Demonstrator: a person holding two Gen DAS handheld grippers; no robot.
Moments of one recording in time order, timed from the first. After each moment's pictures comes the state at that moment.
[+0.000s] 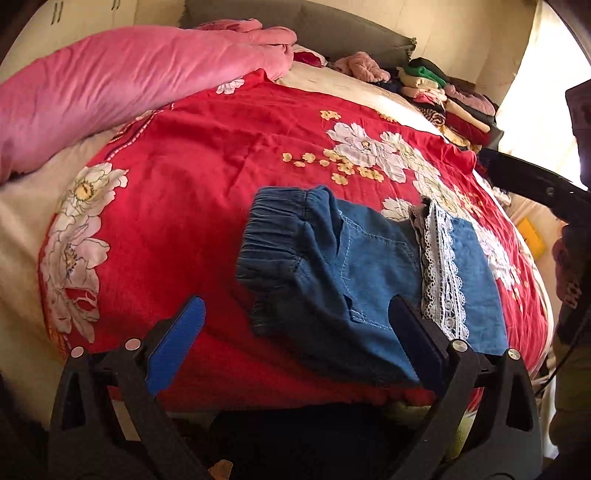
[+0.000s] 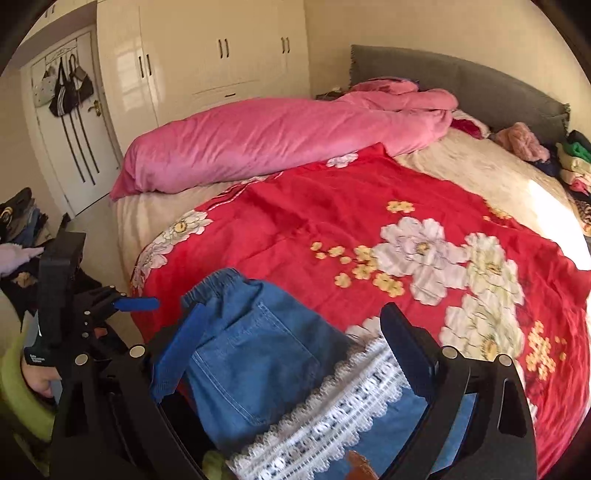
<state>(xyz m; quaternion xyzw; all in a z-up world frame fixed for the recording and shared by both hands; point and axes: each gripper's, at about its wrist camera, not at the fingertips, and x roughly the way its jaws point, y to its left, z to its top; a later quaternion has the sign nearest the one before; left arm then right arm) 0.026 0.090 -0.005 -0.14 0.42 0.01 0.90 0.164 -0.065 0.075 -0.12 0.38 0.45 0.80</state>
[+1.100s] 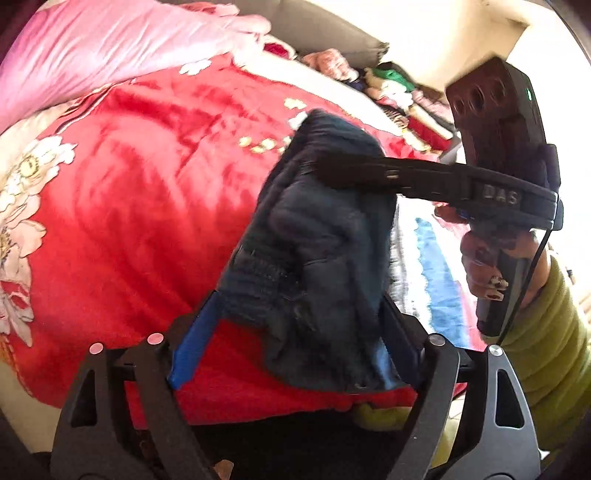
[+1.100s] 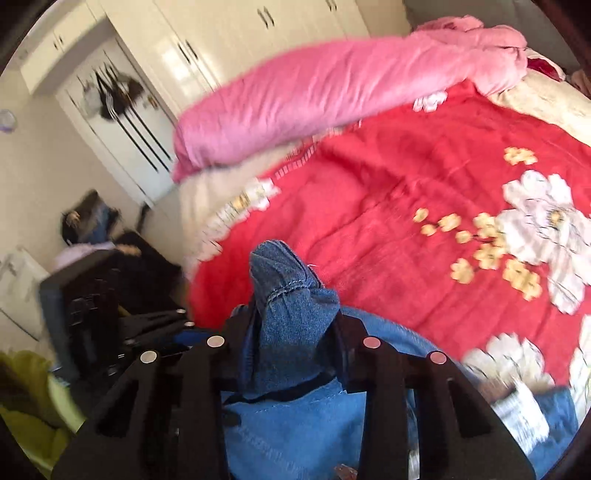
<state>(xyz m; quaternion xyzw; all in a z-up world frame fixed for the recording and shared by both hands) 0.030 0.085 -0.017 -0.21 0.40 -0.09 0.89 0.200 -0.036 0.025 -0.02 0.45 0.58 0.68</state>
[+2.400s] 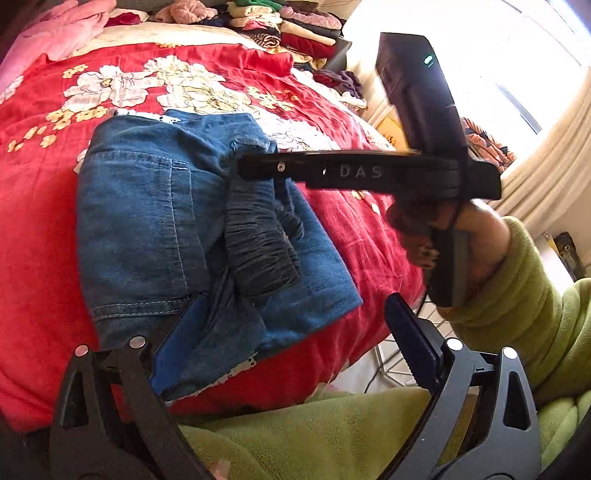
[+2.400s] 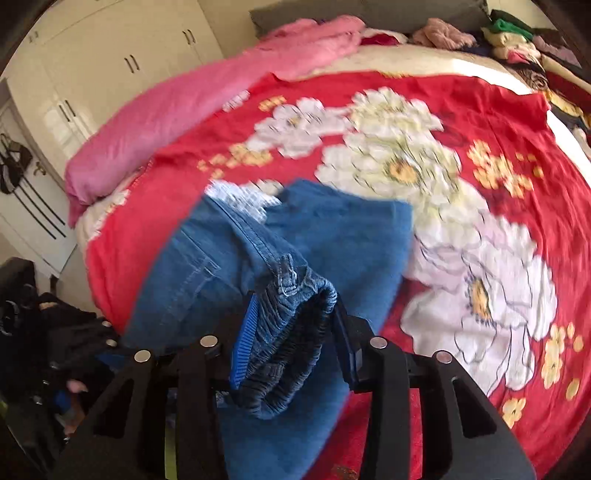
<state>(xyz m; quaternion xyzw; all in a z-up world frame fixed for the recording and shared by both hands) 0.046 -0.104 -0.030 -0.09 0.47 -0.30 0.82 0.179 -0.237 -0.027 0.02 0.49 0.33 0.81</state>
